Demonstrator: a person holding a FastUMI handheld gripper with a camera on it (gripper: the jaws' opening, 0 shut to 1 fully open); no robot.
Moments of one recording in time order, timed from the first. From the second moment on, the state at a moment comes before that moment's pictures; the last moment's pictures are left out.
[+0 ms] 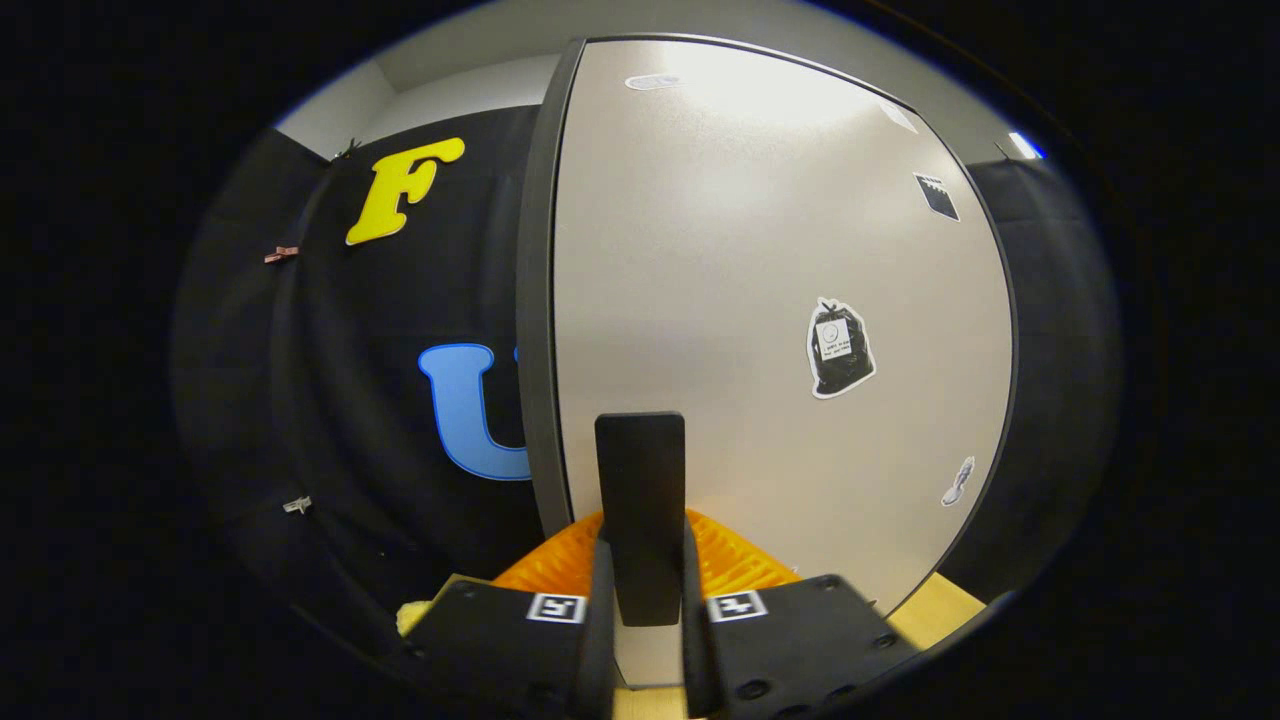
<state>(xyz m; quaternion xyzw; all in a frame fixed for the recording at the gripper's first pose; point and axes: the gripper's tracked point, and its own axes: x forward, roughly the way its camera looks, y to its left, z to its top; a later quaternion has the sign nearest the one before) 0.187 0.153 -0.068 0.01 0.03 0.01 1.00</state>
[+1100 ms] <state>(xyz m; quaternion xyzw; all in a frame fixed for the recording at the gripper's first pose) -0.017 0.038 -0.051 0.02 0.02 0.06 1.00</state>
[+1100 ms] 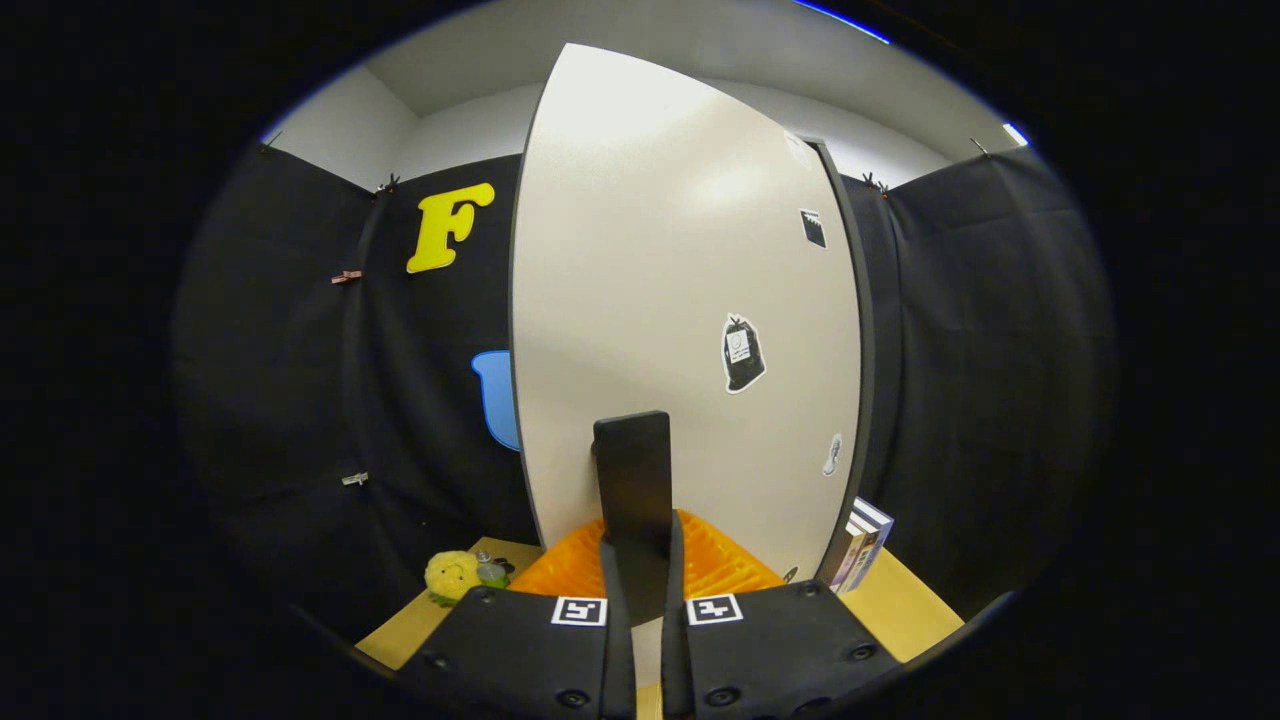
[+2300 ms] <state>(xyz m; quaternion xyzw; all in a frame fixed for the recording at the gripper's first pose) -0.076 -0.109 -0.043 0.02 0.05 0.07 1.00</state>
